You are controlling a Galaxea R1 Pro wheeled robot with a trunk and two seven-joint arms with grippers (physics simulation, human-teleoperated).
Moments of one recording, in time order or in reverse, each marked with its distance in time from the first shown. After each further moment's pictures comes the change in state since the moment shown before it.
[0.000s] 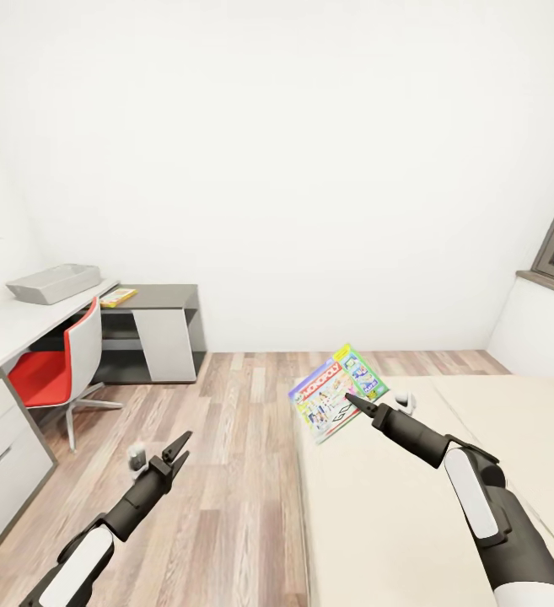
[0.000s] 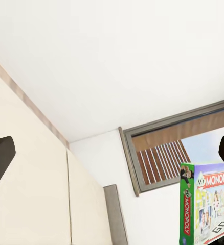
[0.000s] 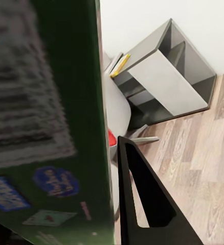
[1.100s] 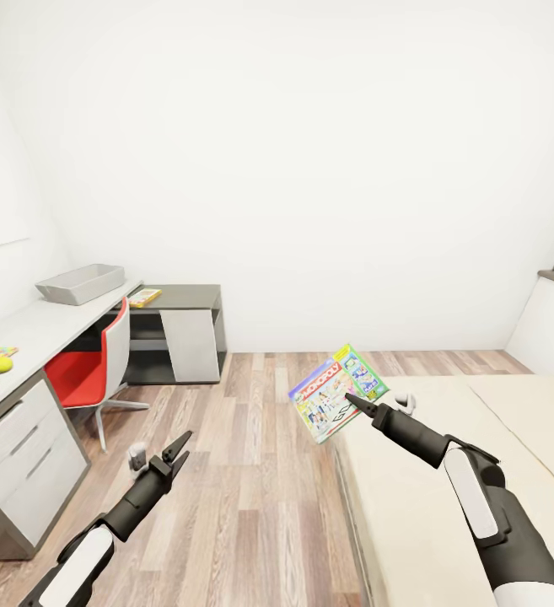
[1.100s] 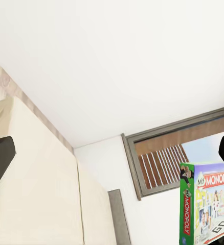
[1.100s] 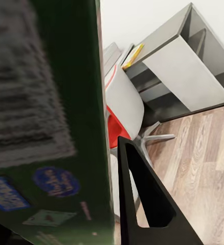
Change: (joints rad) left arm 0.000 0.000 0.000 0.000 0.000 0.000 0.000; right arm 0.000 0.000 0.000 0.000 0.000 0.000 0.000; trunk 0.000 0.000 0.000
